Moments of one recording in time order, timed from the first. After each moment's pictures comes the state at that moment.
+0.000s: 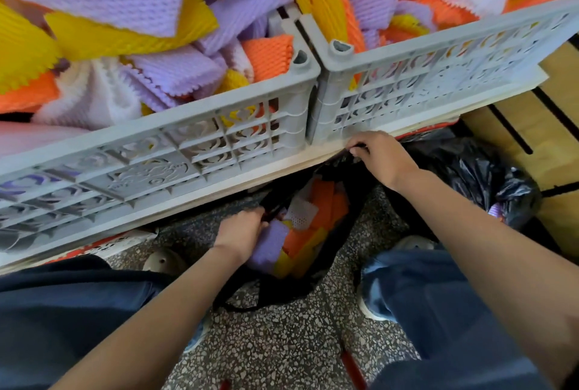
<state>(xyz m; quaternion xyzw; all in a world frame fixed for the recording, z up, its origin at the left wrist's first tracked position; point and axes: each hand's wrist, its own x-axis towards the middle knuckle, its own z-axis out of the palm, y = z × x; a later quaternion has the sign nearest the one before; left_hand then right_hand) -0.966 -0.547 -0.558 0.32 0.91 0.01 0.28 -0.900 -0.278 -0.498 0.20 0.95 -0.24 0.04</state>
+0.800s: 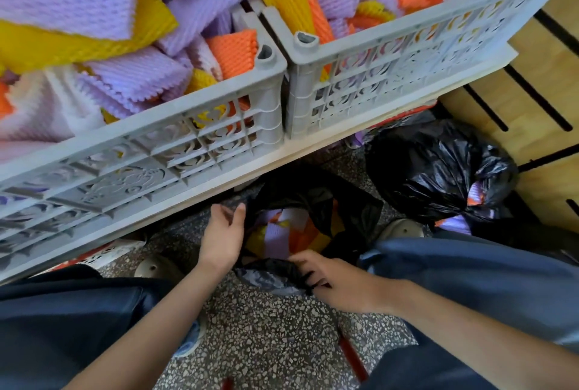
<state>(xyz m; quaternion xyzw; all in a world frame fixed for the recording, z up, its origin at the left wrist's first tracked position) -0.945 -0.551 -0.534 0.01 0.88 0.37 0.31 -0.779 -0.409 -0.509 0.10 0.76 -0.55 0.34</state>
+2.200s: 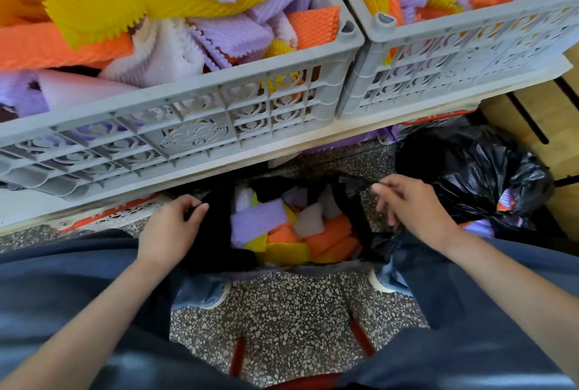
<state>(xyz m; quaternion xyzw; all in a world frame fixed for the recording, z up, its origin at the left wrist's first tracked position) -0.966 -0.695 -0.495 0.09 0.96 0.22 0.17 -0.802 -0.374 -0.467 0.29 0.85 -0.43 0.04</state>
